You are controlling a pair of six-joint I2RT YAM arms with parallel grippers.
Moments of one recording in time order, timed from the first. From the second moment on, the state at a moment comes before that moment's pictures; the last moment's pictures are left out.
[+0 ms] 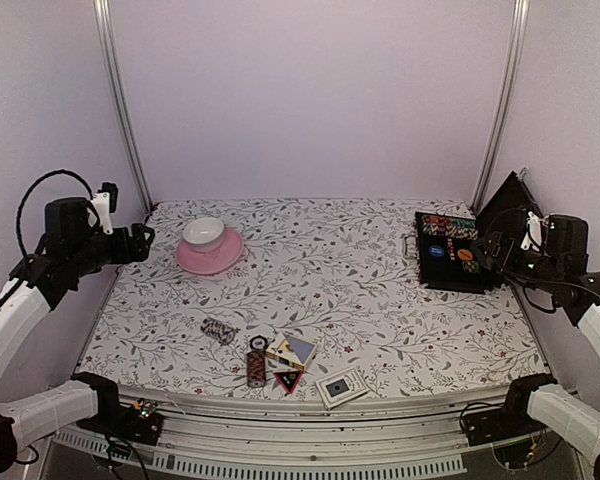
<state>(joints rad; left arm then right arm) -0.14 0.82 0.79 -0.40 -0.02 -0.13 0.02 0.71 0.70 -0.47 -0.25 0.44</state>
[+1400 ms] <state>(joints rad) -1.37 1.50 0.79 -0.05 -0.10 -0.29 0.91 1.04 0.63 -0.27 0.05 0.94</state>
